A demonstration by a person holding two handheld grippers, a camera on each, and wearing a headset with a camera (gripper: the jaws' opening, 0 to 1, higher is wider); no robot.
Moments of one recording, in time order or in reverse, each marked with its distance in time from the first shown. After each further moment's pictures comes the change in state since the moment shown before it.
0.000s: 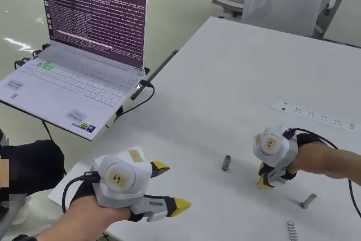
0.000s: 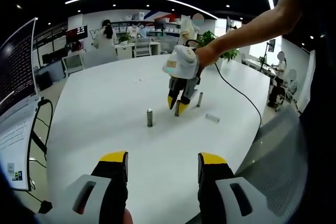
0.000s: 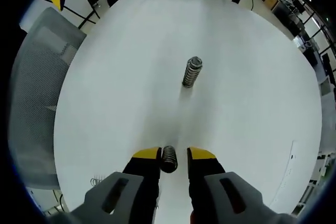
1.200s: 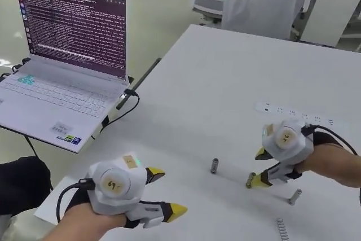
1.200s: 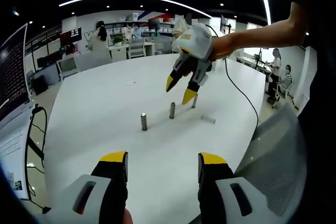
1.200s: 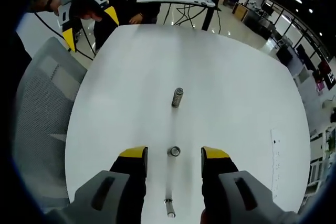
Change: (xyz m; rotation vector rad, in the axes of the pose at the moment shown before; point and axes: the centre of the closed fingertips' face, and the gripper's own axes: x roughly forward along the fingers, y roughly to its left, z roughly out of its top) left arm 0.005 -0.009 0.008 0.032 -0.001 -0.037; right arm -0.069 0.010 0.014 0.156 -0.255 -0.159
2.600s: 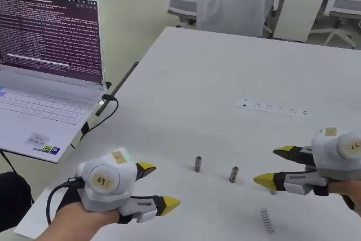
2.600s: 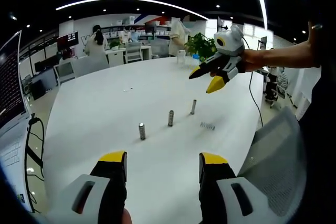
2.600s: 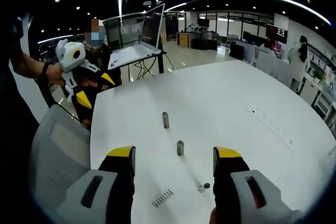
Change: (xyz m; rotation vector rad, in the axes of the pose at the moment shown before) left arm 0.012 -0.001 0.021 0.024 -0.028 -0.020; right arm -0.088 0.022 -0.019 0.449 -0.407 -0.183
